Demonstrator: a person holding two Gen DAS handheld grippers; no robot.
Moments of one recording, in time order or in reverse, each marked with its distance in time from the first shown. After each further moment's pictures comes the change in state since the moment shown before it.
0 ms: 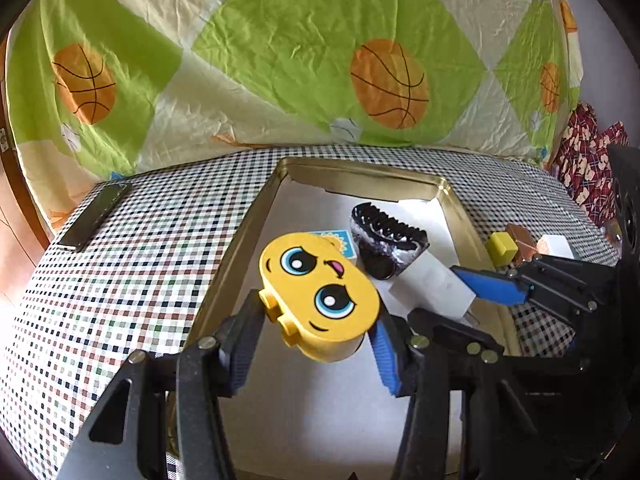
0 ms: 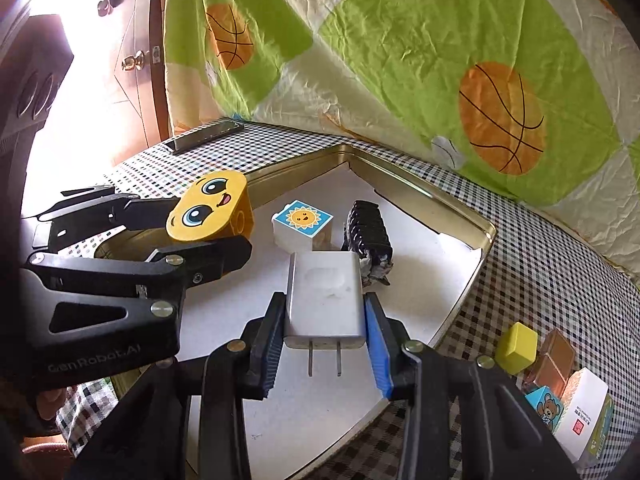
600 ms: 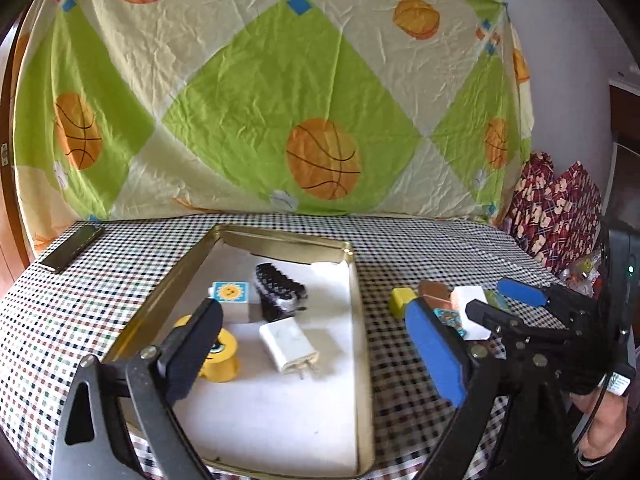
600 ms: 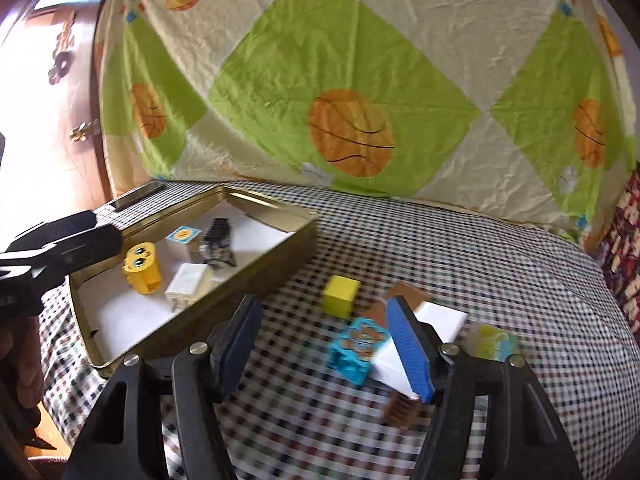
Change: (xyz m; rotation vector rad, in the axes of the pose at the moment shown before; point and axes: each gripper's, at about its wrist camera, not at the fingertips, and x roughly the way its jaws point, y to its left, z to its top) left arm -0.065 -0.073 -0.009 -0.030 -0.273 -0.142; right arm -0.114 -0.119 -0.078 0.243 -0.198 -0.253
